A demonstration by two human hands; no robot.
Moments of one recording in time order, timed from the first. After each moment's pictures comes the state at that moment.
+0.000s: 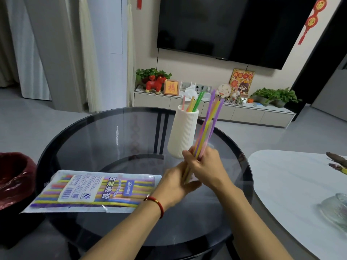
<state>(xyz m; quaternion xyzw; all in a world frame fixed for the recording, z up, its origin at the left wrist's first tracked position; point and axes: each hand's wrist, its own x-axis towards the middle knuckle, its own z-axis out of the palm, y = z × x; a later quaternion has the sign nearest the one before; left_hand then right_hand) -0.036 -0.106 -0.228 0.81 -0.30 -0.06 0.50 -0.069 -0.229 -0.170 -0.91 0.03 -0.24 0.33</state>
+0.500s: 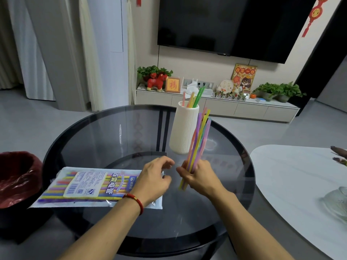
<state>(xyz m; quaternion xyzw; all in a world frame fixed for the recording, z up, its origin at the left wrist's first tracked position) -0.027 -0.051 -0.231 0.84 -0.27 0.00 0.47 -0.074 -0.227 -0.214 -0.94 0.01 -0.15 0.29</state>
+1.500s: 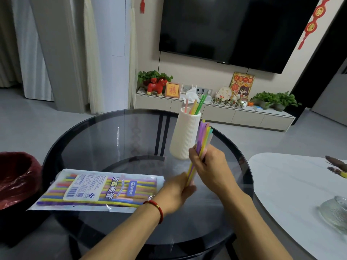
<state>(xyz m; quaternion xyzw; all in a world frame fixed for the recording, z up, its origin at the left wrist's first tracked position) -0.049 -0.088 -0.226 0.83 -0.39 -0.07 0.41 -0.084 -0.221 -0.159 -0.91 -0.01 -0.31 0.26</state>
